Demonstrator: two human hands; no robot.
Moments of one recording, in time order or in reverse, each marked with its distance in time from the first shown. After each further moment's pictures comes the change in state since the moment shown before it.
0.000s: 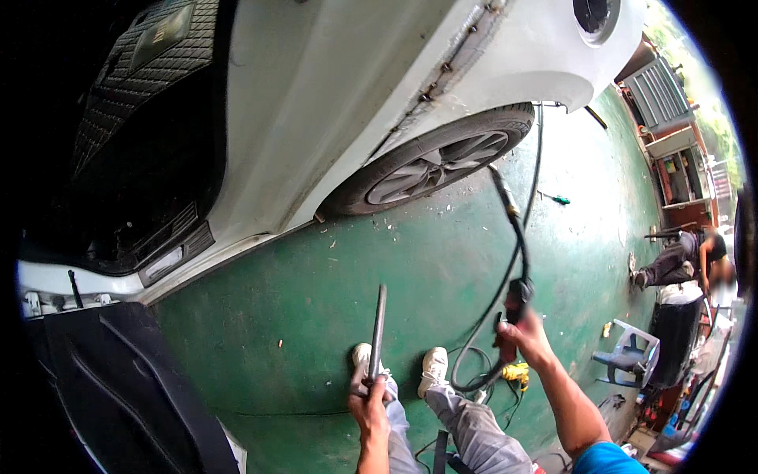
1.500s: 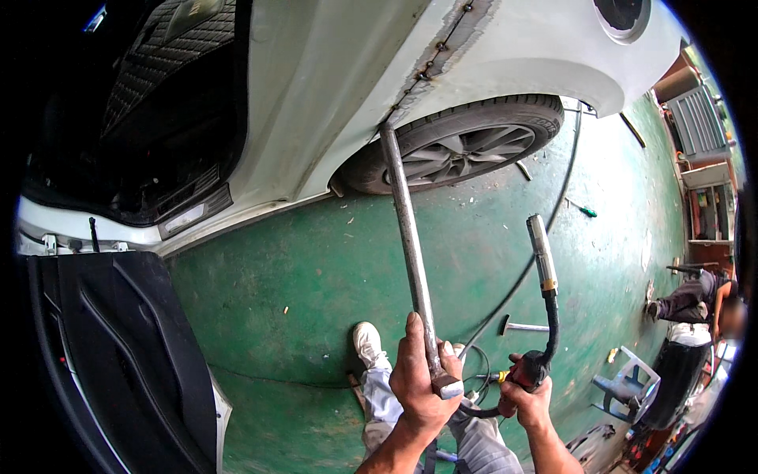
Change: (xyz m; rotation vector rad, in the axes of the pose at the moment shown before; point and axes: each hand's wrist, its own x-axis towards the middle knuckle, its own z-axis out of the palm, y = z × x) left_hand -0.071 0.075 0.156 0.629 -0.017 0.982; right_hand -0.092 0.018 -0.026 0.249 0.060 0.045
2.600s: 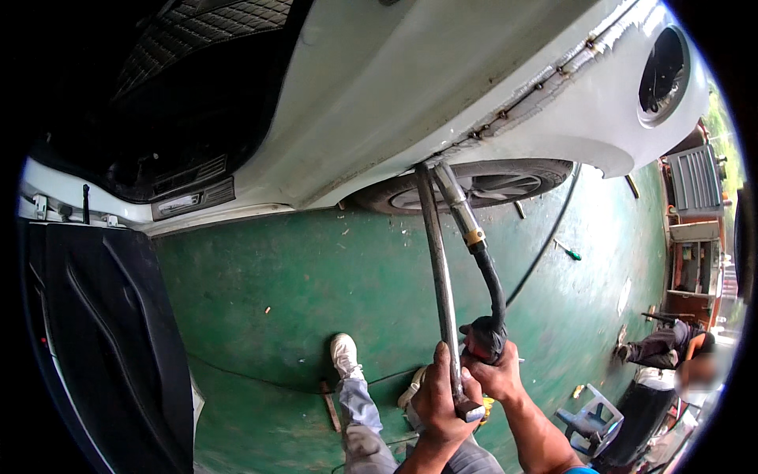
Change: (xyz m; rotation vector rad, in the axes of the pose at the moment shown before) left_hand 0.005 0.025 0.026 -0.007 0.117 -0.113; right_hand 0.085 -0.097 0.098 -0.473 -0.295 -0.242
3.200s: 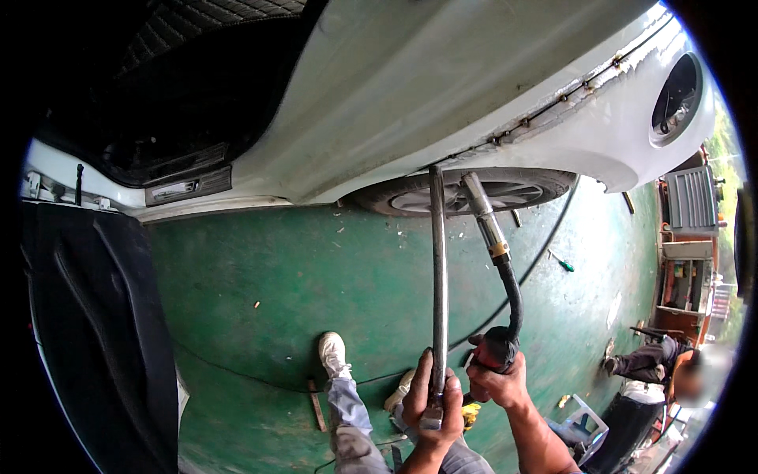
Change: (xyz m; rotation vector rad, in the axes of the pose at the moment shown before) left_hand -0.013 -0.009 0.002 -0.411 0.098 -0.404; right_hand -0.007 0.004 -0.018 0.125 0.008 0.094
